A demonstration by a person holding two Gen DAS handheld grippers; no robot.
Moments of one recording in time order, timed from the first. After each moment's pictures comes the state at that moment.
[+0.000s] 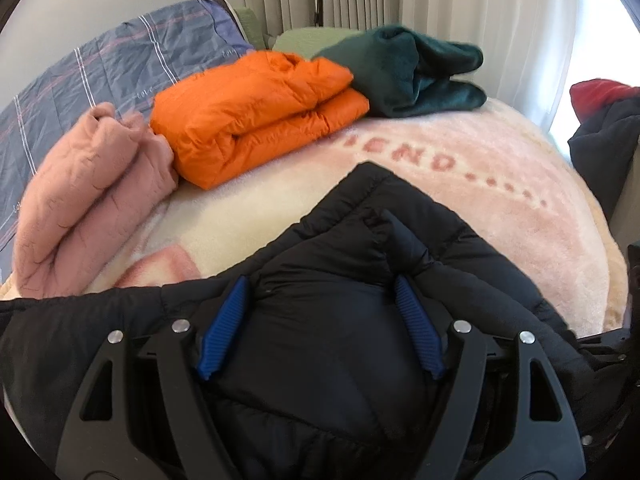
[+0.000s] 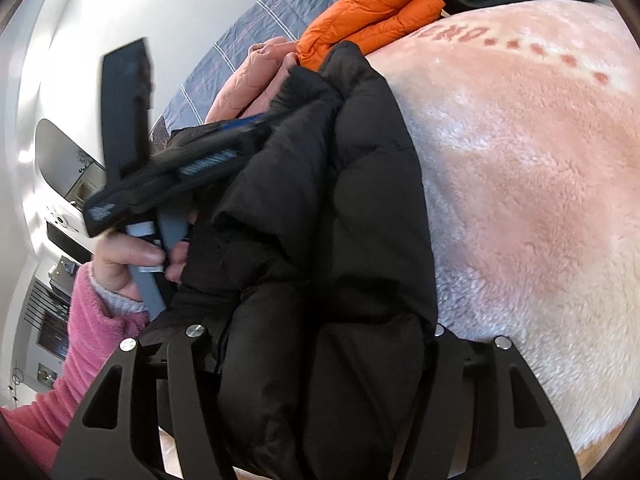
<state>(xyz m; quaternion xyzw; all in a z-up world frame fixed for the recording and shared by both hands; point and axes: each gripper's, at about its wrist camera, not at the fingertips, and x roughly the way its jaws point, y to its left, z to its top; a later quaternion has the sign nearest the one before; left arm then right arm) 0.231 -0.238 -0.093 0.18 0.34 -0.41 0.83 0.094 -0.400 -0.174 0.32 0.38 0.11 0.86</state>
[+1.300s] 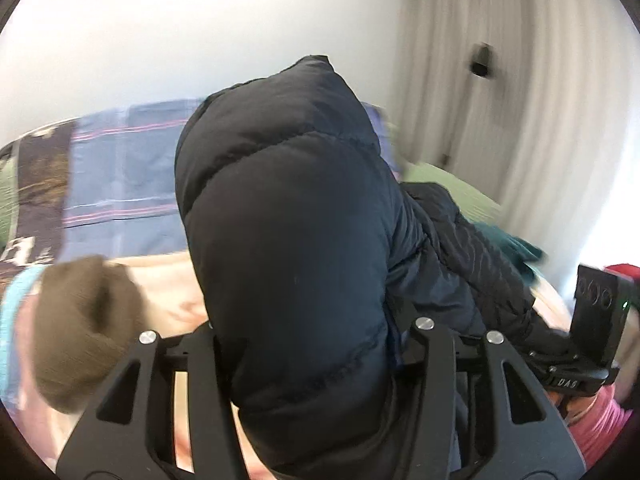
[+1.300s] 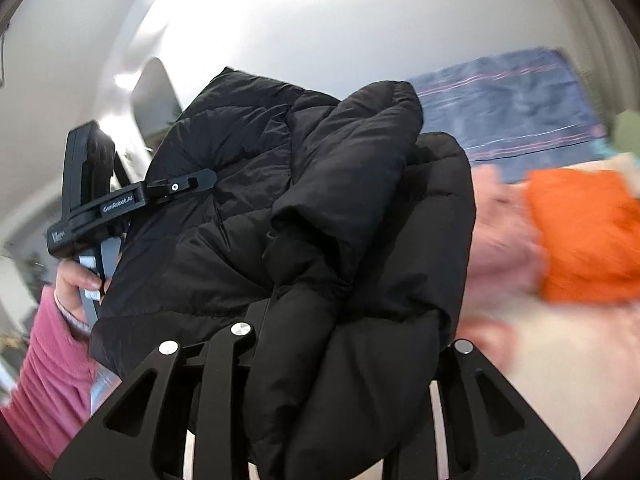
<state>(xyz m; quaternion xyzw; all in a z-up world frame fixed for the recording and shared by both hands) 0.300 0.078 0.111 -0.01 0.26 -0.25 0.93 0.258 -0.227 0.014 0.17 0.24 0.28 0.92</state>
